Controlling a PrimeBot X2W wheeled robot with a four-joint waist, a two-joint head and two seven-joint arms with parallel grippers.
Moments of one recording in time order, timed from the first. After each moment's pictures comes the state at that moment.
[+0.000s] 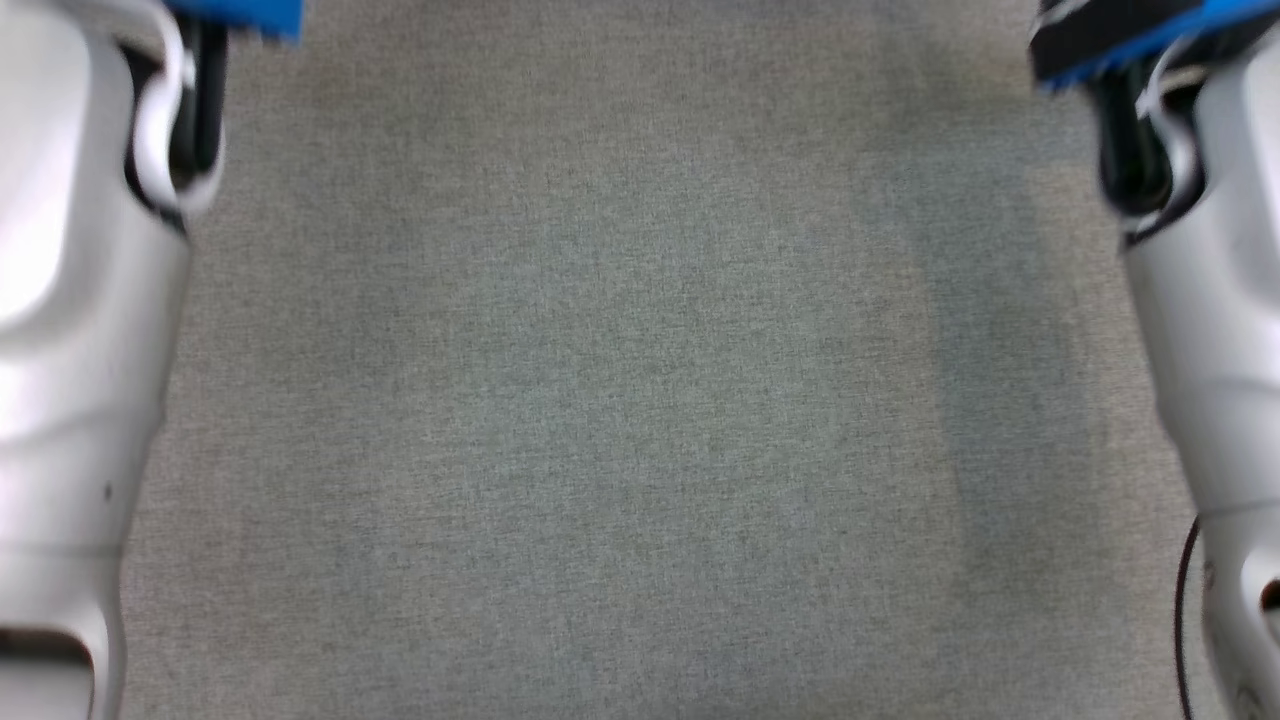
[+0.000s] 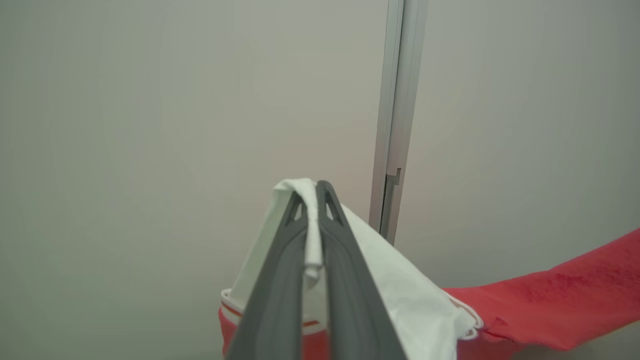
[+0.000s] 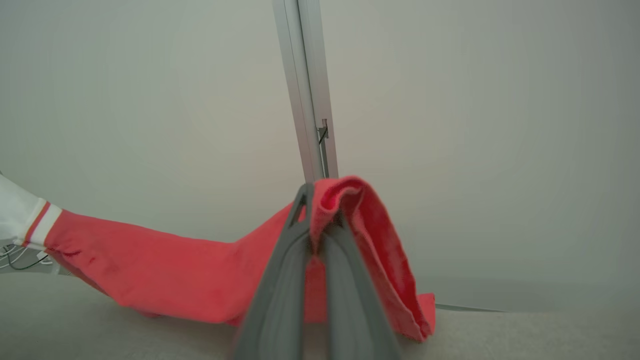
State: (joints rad) left arm -1.18 0.32 -0.43 0.61 -0.52 -0.06 -0.26; right arm -1.15 -0.21 0.21 0.72 0.45 0.13 -0.26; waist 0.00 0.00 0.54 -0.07
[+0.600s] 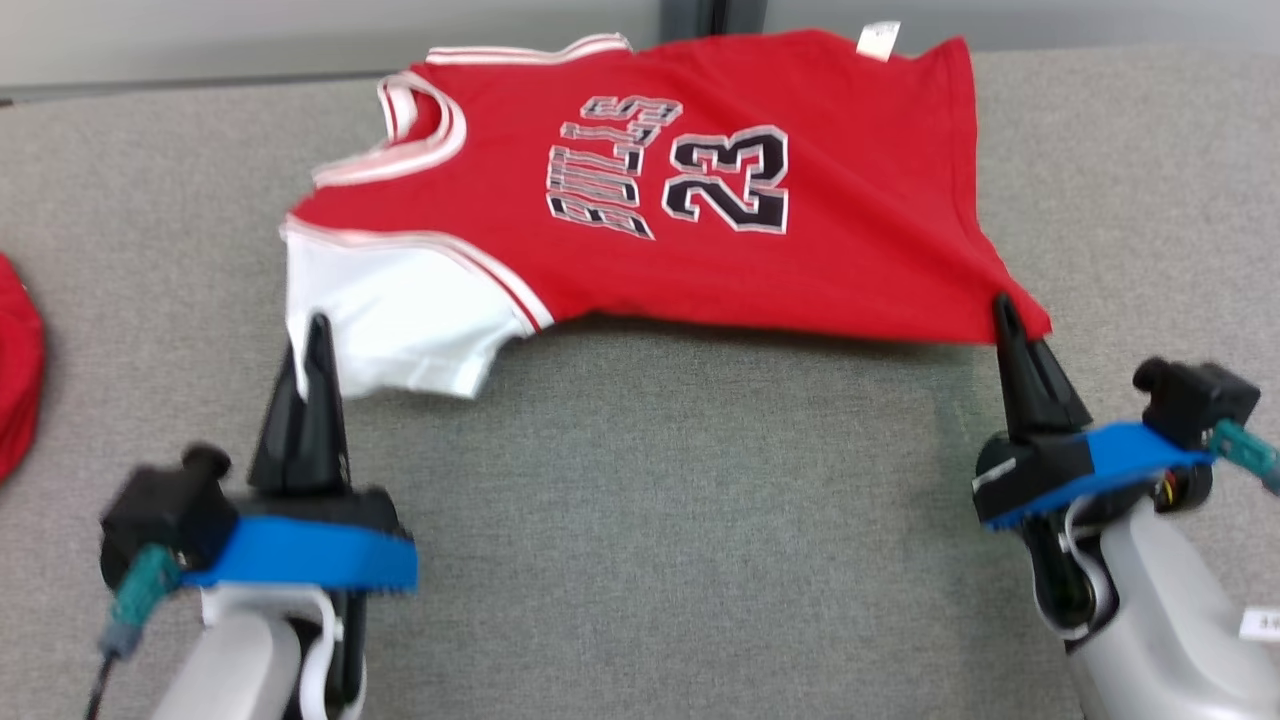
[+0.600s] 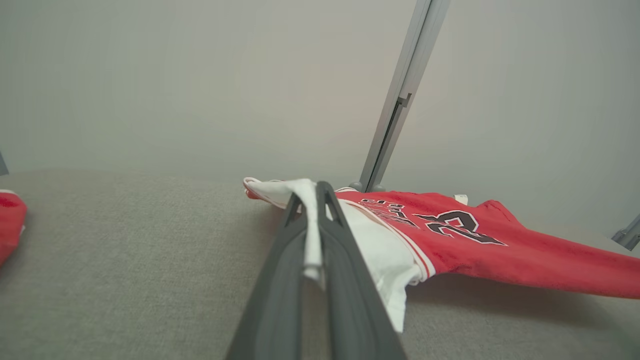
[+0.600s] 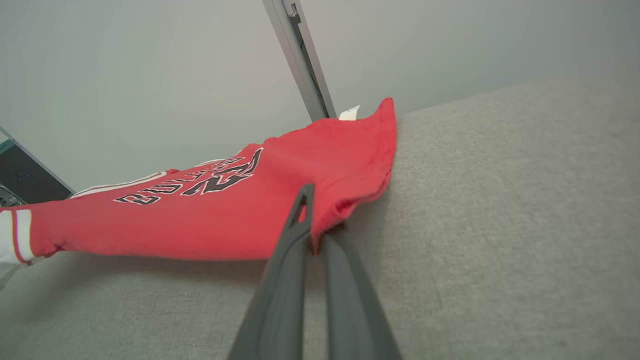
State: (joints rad) left arm -0.26 0.32 -0.34 0.08 -0.56 0.15 -0.26; right arm -0.47 -0.18 0.16 0.52 0.55 0.13 -0.26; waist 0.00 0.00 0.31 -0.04
